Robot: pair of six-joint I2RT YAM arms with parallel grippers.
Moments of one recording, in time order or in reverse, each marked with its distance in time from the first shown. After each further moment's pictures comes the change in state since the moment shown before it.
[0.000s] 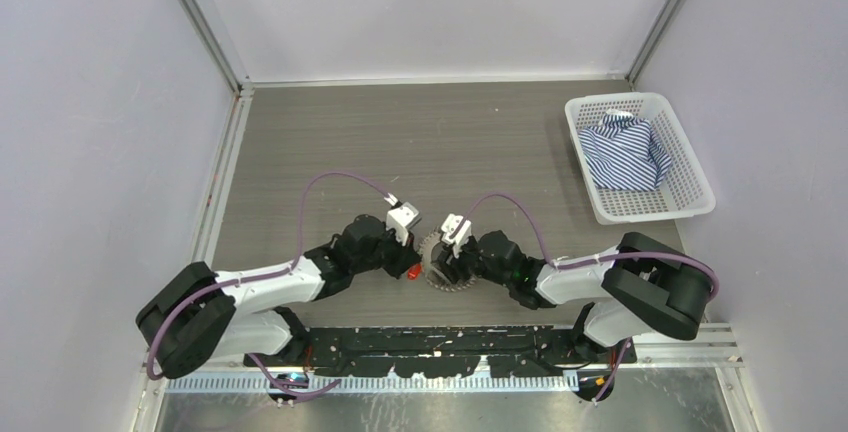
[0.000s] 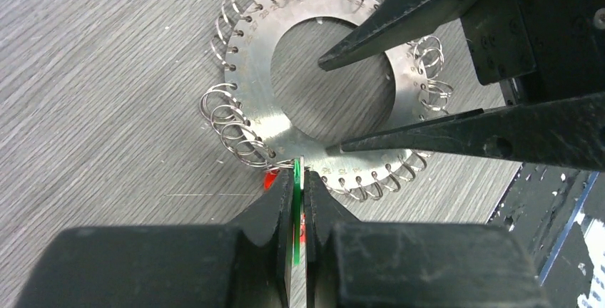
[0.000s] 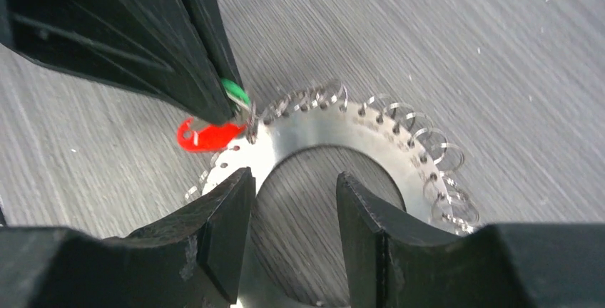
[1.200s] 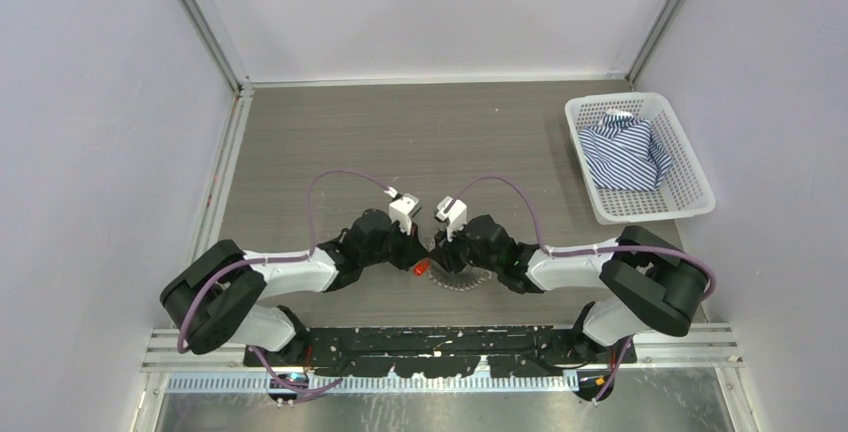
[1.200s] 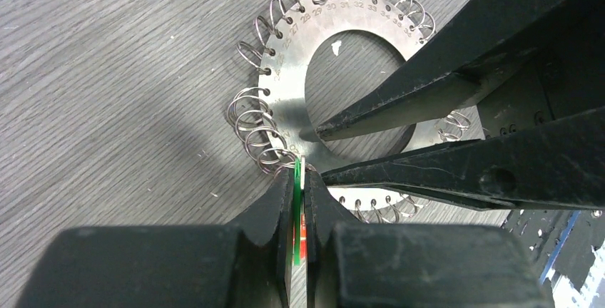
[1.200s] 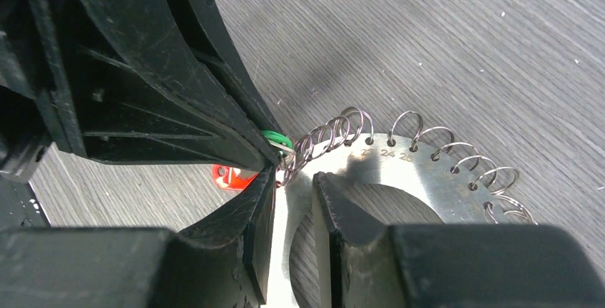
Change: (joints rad) left arm 0.015 0.170 0.034 0.132 -0.006 -0.140; right arm -0.045 0.027 0.145 -0.197 -0.055 0.200
